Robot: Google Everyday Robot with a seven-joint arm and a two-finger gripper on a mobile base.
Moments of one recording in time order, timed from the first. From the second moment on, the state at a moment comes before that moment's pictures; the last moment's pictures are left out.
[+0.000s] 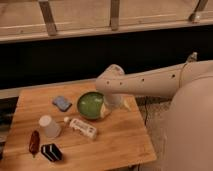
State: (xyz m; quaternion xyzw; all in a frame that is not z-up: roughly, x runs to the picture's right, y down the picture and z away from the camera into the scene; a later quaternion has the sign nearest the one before) arm 0.053 0.127 0.751 -0.21 0.26 0.59 0.73
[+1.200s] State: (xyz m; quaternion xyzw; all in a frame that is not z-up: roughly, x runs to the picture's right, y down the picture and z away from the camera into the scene) arm 0.019 0.084 0.728 -0.22 0.16 0.58 0.77
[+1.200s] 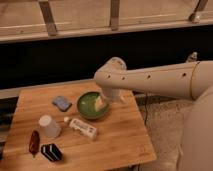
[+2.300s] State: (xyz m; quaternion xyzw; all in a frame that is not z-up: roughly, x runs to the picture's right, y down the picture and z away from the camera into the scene) arm -0.219 0.107 0.676 -0.28 0.04 0.35 0.89
